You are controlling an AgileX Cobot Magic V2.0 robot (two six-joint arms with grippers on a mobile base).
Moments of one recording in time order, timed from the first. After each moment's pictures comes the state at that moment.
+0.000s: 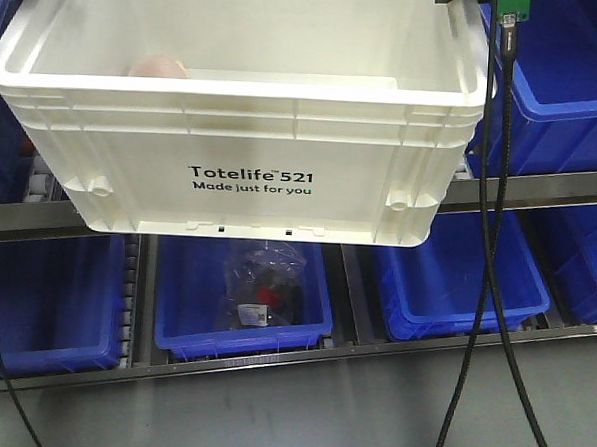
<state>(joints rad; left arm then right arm) 0.06 1.70 -1.90 -0.38 1.17 0.24 0.31 1.74 -1.90 -0.05 0.99 0.16</state>
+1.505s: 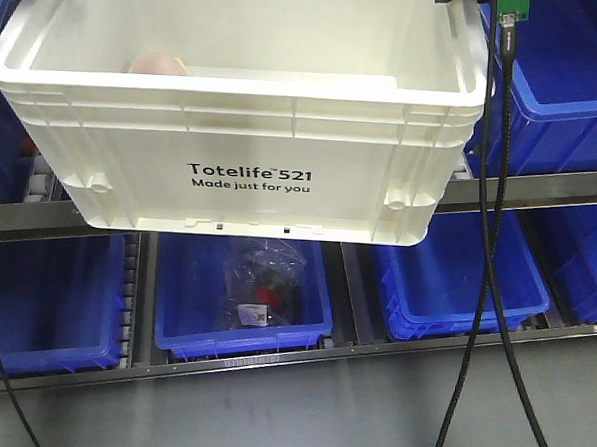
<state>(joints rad) 0.06 1.70 -1.90 -0.38 1.15 0.24 0.31 1.74 -1.90 -0.05 0.99 0.17</state>
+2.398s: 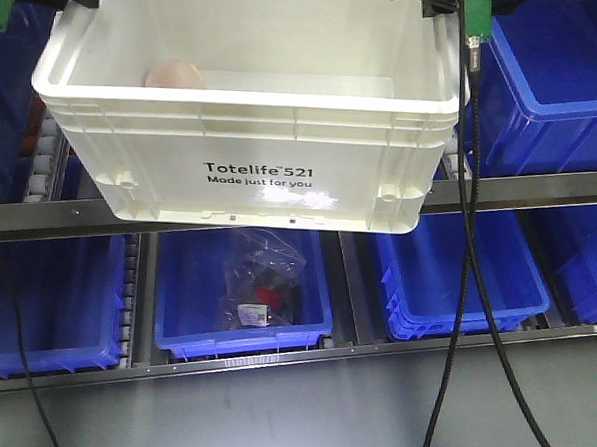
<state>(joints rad) 0.05 1.85 -1.90 -0.43 1.02 0.29 0.31 1.86 -1.90 -0.14 0.85 0.18</state>
